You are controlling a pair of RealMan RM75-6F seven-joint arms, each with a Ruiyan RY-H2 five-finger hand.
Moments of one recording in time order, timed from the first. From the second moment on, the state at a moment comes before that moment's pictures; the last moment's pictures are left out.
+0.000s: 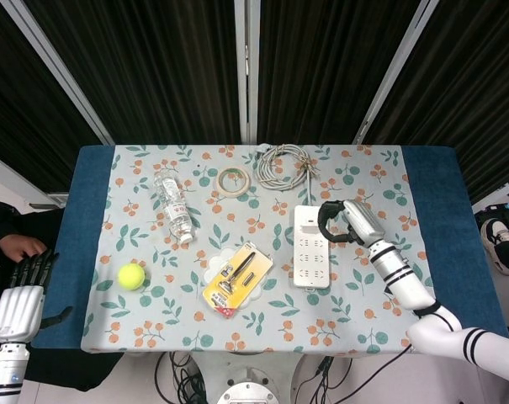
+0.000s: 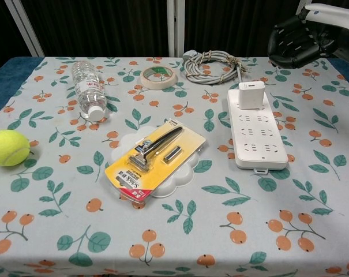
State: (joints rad) left arm -0.06 -1.26 -0.02 -1.53 1.48 1.48 0.10; right arm 0.67 -1.40 0.21 -1.38 -1.38 0.95 0.63
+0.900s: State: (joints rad) left arm -0.06 -1.26 -0.02 -1.54 1.46 1.47 0.11; right arm 0.78 -1.56 0.31 -1.19 -1.39 0.62 1.54
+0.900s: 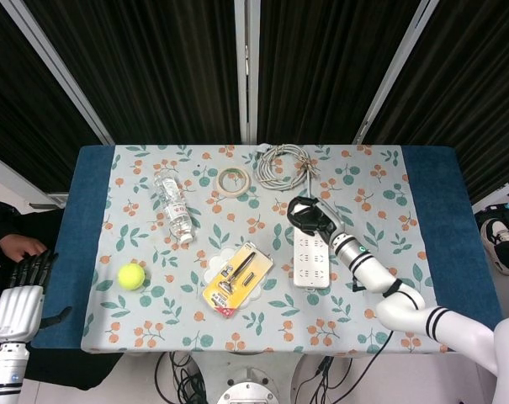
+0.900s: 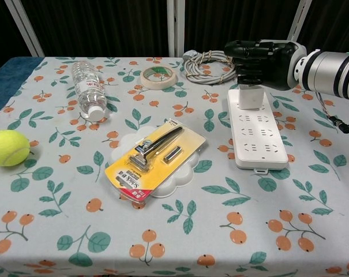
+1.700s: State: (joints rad) left arm -0.06 -1.27 -0.02 -1.52 1.46 1.46 0.10; right arm 0.80 -1.58 0.24 -1.12 -1.43 0.65 1.65
